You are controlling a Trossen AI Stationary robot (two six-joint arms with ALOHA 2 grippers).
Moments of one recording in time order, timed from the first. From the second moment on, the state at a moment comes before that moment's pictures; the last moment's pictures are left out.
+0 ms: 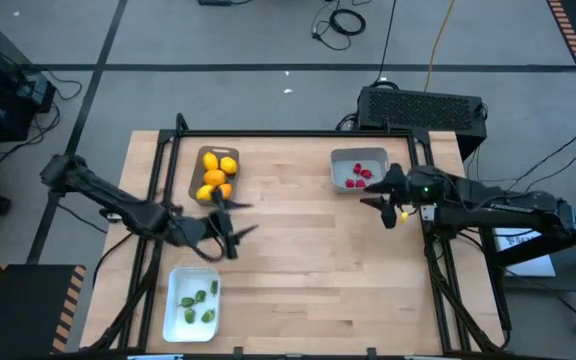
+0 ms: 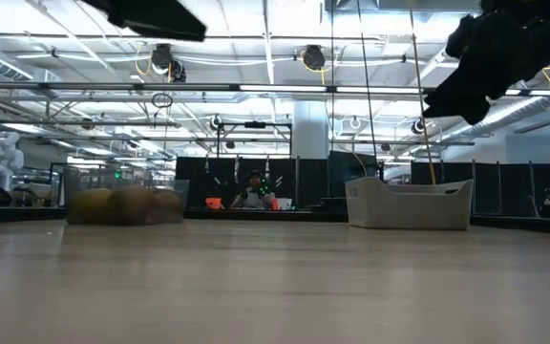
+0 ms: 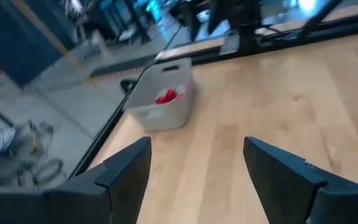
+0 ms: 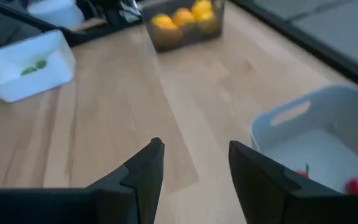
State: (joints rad) left arm -0.42 1.13 0.70 0.06 -0.73 0.10; right arm -0.23 0.57 0.44 -0.33 -0.03 0.24
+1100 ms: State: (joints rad) left arm -0.24 0.08 0.09 0.05 -0.46 -0.13; right arm -0.22 0.55 0.23 0.23 -0.02 0.13
